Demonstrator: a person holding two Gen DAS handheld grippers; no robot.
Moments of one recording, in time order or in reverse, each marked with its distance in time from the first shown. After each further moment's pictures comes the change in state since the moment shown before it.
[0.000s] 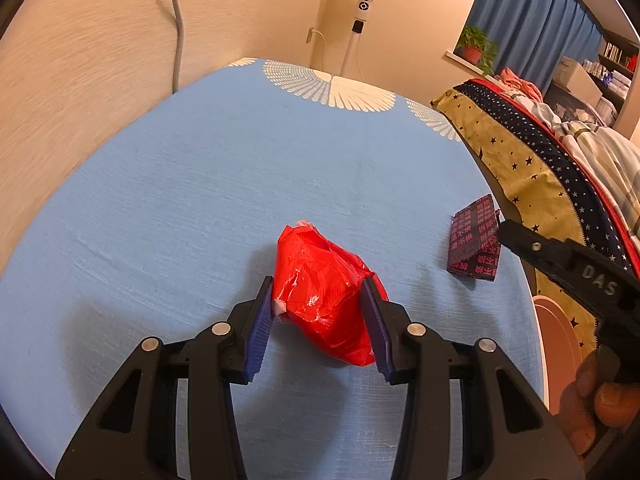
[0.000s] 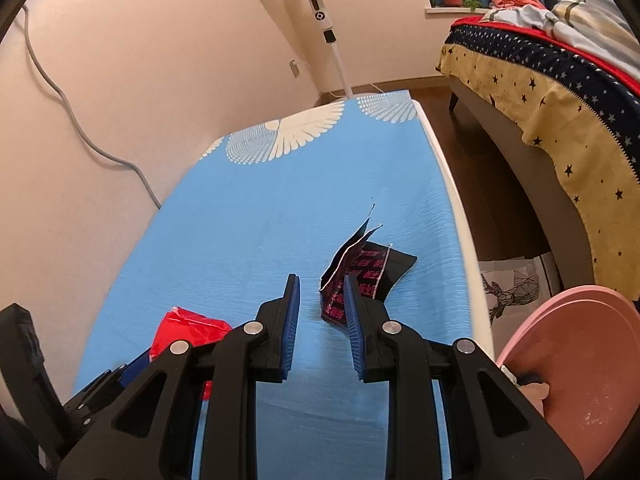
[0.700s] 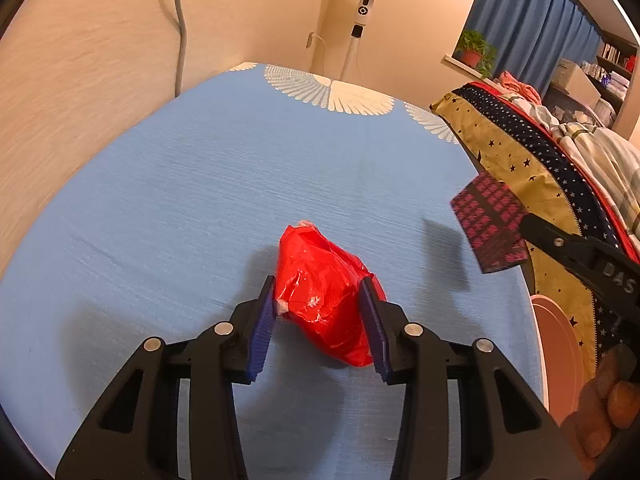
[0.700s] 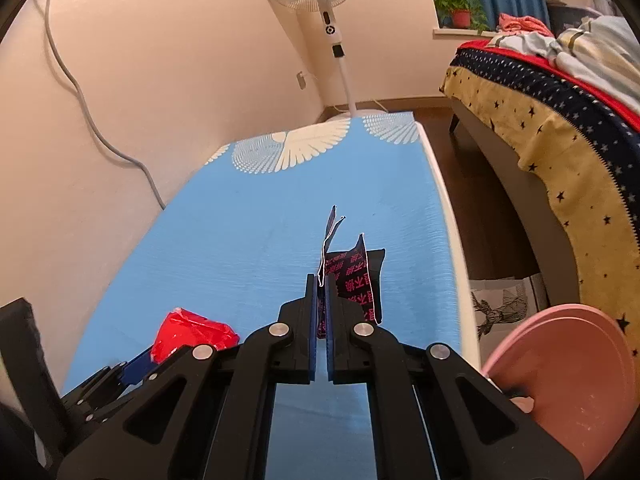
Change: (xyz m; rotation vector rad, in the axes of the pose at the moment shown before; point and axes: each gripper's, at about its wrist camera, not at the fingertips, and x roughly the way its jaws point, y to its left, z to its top) left arm -0.006 -0.002 0.000 0.000 -0.017 -0.002; right arm -0.033 0.006 -0.001 -0.061 -0.063 -0.021
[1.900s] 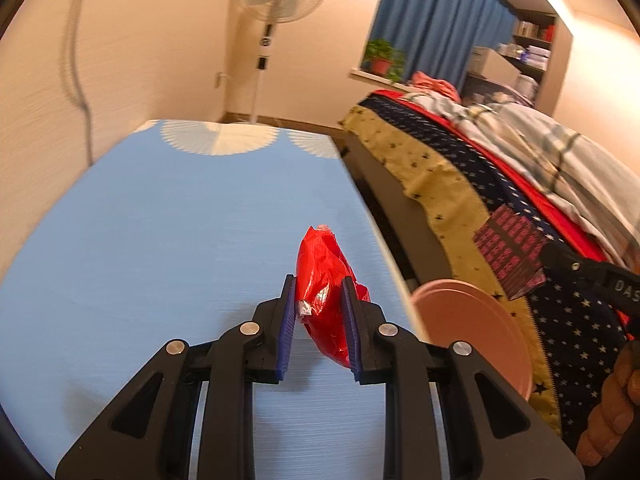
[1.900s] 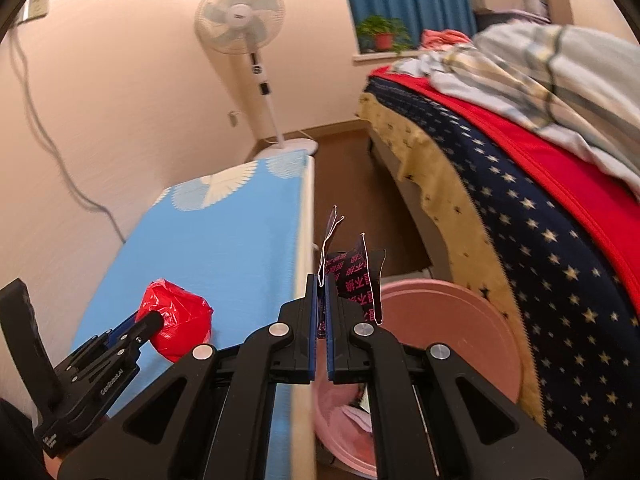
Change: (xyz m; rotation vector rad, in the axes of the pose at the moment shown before) left arm -0.055 -0.095 -0.018 0.198 -0.105 -0.225; right arm -0.138 -0.094 -0.022 0.132 -0.081 -0.213
